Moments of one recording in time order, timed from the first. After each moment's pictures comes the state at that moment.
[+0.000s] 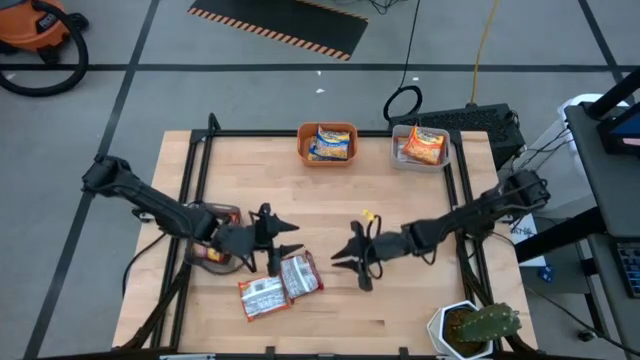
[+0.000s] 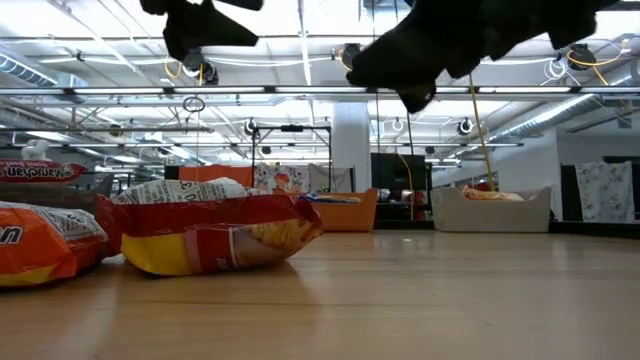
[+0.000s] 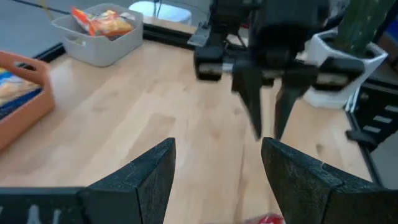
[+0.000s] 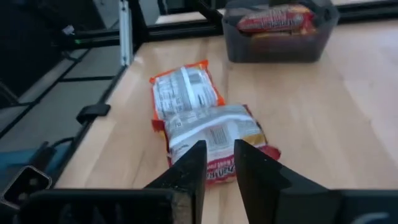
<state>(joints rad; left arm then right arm) -0.42 1.28 0.81 0.03 -0.53 -0.40 0.33 1.55 0.73 0.41 0.13 0.26</state>
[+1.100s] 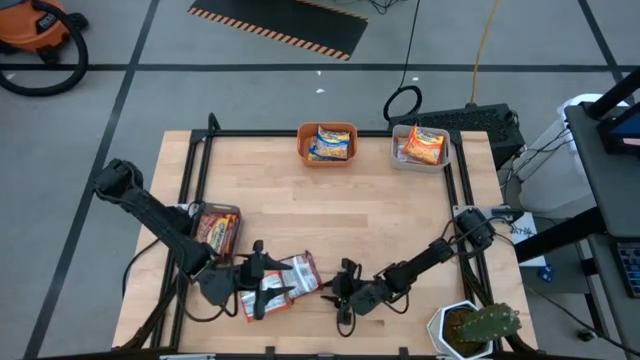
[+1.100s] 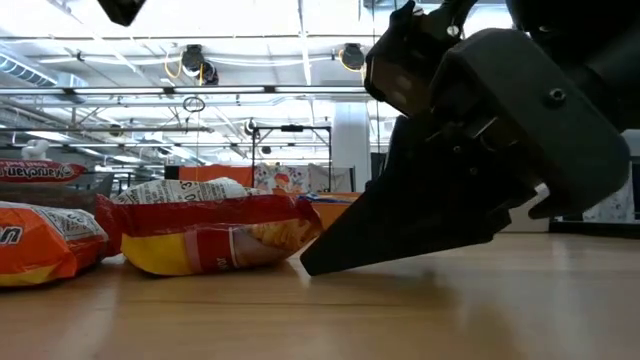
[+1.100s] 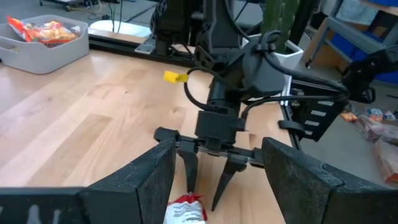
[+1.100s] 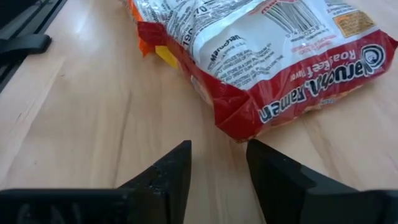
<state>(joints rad) -0.74 1.42 0.81 0.24 -0.74 -0.45 0.54 2.10 0.97 0.50 0.48 0.50</state>
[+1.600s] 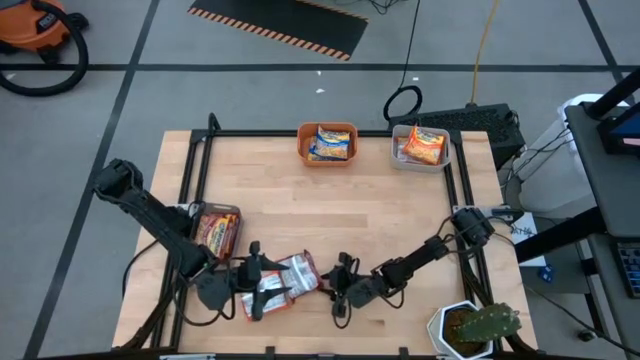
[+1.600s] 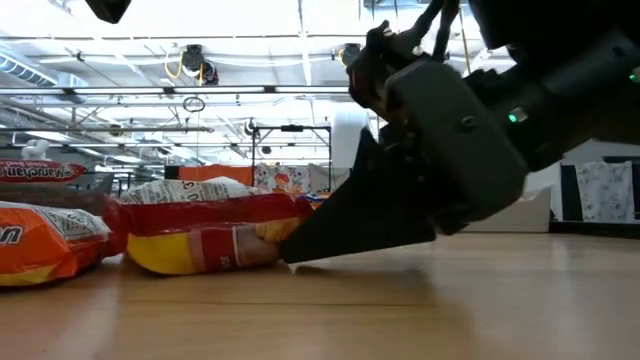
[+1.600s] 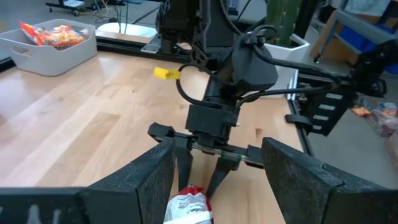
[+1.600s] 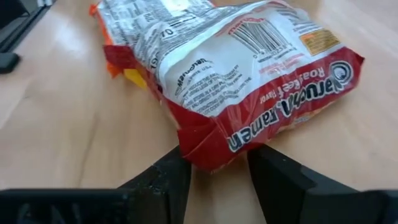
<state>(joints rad) -0.77 1.42 0.81 0.20 -0.79 -0.45 0.50 2.11 0.96 0.57 0.50 0.45</state>
